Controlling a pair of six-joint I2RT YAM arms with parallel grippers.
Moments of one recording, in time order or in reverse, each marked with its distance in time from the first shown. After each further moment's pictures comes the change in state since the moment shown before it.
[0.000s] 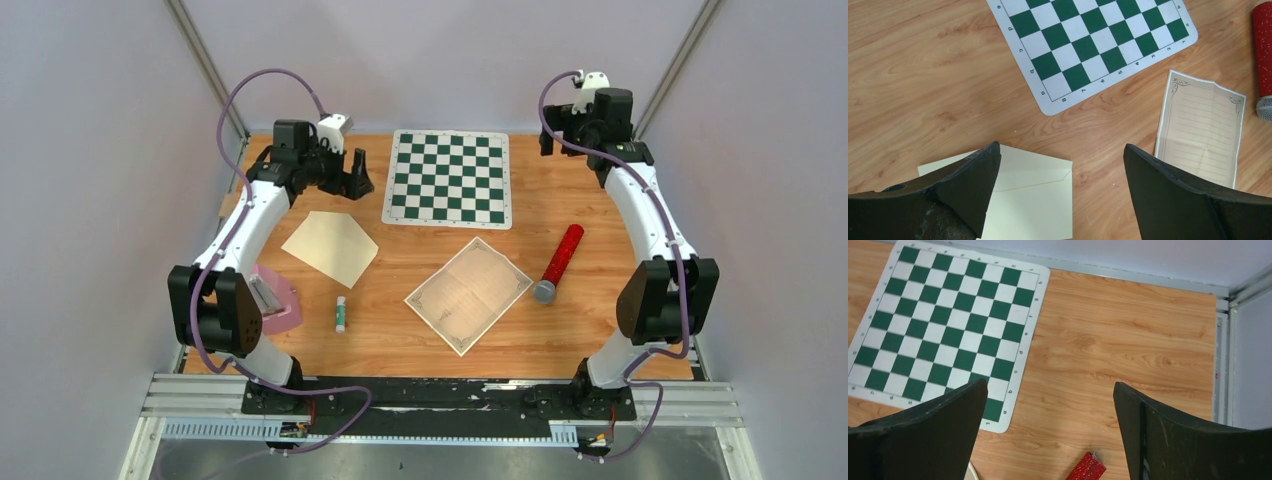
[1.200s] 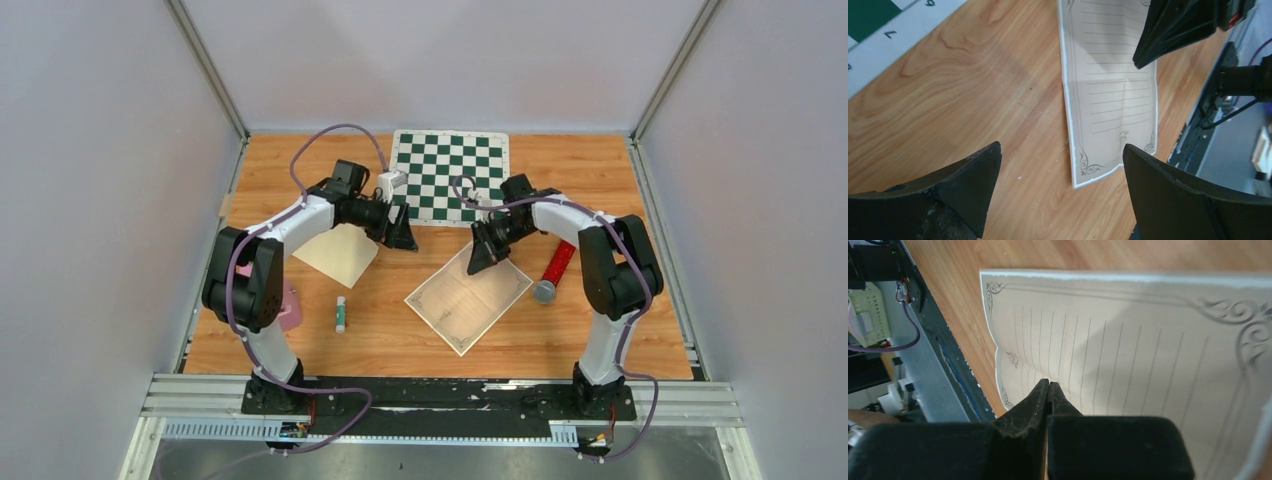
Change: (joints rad) left arm -0.186 0.186 -0.174 0.046 0.304 0.002; right arm 0.292 0.224 -0.314 -0.306 -0.749 -0.179
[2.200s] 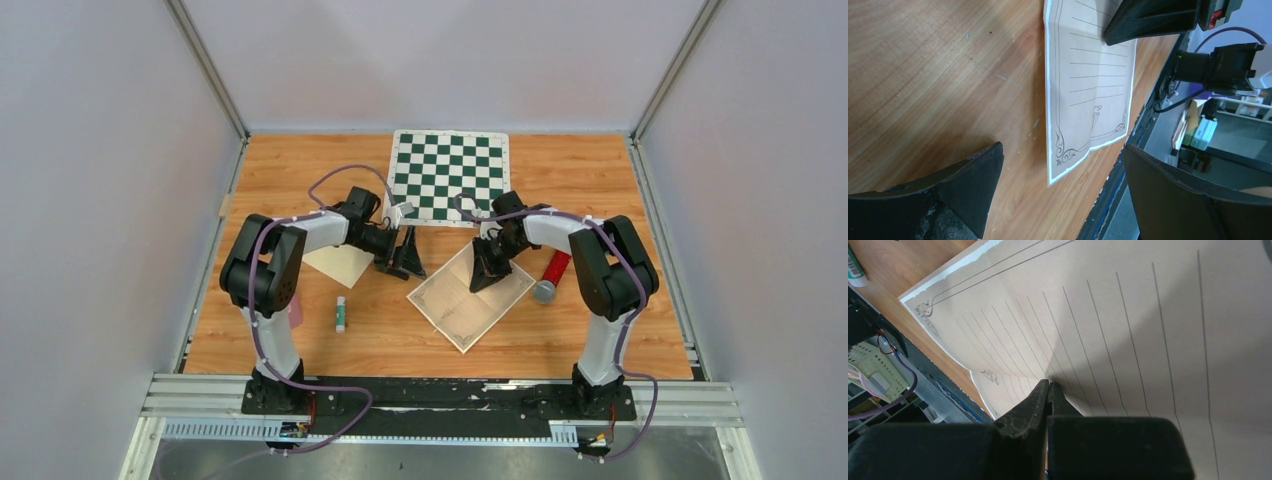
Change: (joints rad) left arm -0.047 0.122 -0.153 0.097 0.149 -0.222; right arm 0.057 0.006 -0.154 0.087 0.211 0.376
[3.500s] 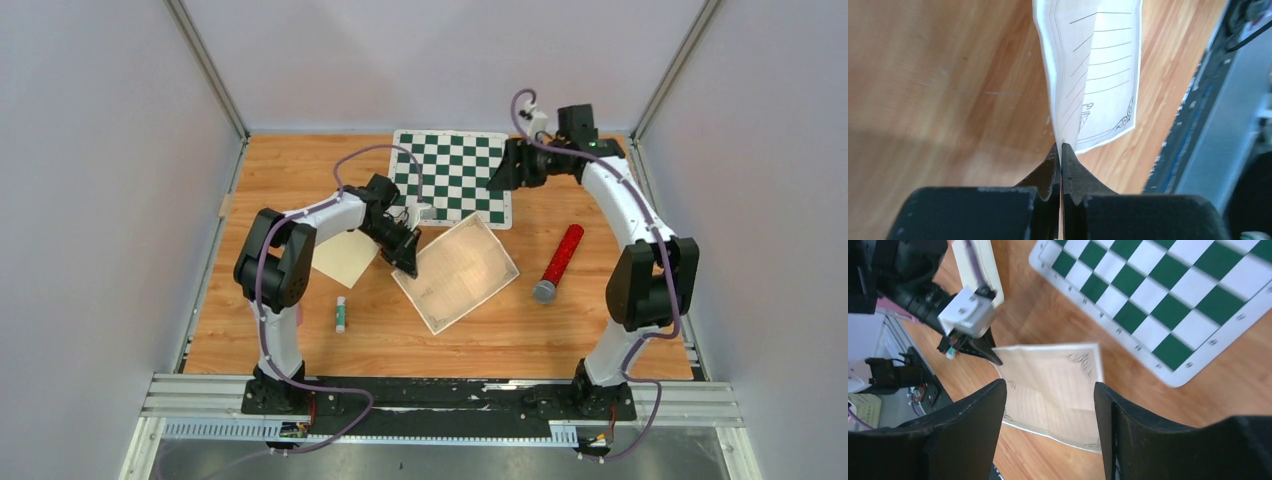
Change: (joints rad) left arm -0.084 0.098 0.226 -0.338 -0.083 0.412; right arm -0.203 -0.154 0.419 -0.087 -0.089 -0.148
